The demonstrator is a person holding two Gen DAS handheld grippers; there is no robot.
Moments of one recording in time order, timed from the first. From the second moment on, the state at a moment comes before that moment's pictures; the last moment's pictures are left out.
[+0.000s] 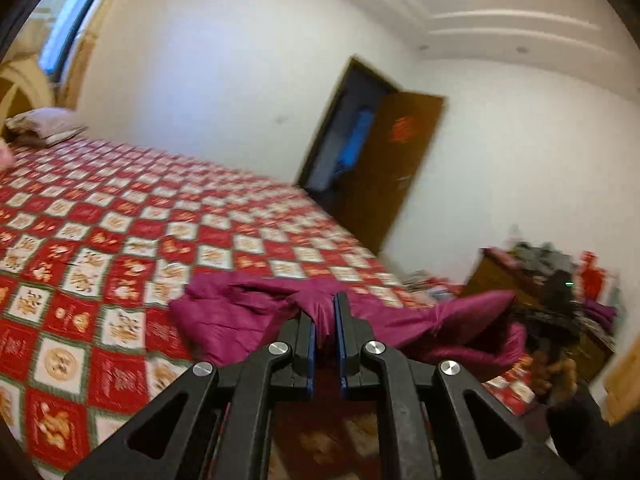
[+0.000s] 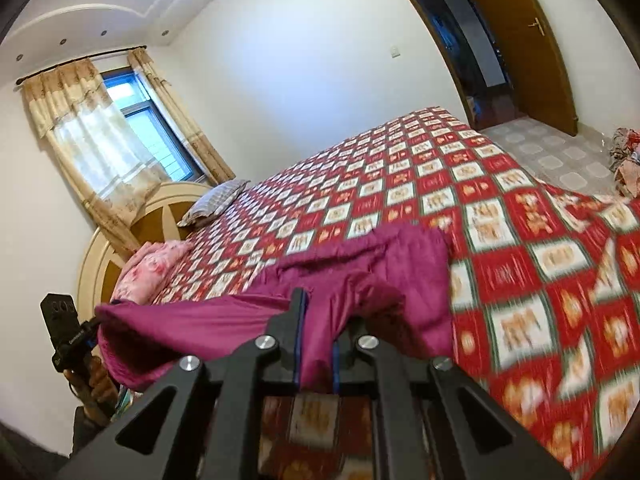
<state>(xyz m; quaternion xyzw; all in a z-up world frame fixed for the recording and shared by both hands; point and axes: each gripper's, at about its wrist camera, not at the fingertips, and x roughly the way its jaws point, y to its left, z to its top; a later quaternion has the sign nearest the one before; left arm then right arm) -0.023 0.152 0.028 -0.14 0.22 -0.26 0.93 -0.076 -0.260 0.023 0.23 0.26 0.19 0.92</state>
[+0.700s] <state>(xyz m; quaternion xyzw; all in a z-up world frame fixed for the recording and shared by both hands) 0.225 0.105 -0.111 -0.09 0.43 -0.01 0.90 0.149 -0.227 -0.088 0.17 0.35 0.00 0.92</state>
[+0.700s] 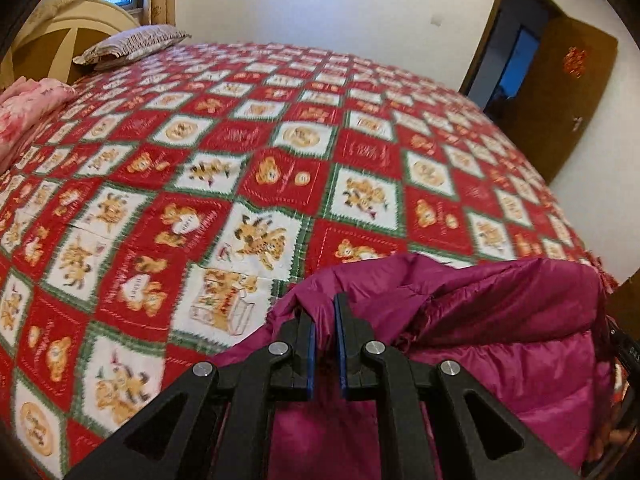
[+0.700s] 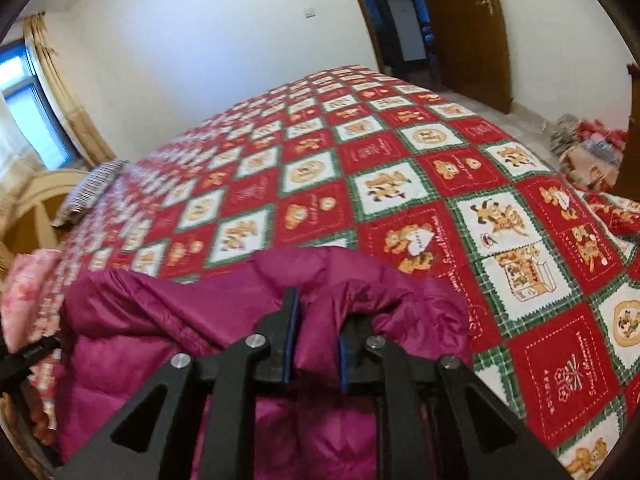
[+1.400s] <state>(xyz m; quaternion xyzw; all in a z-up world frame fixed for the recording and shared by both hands) 0.196 0.150 -0.045 -0.16 0.31 -0.02 0.94 0.111 -0.234 -0.072 0.16 0.27 -0.05 0.95</state>
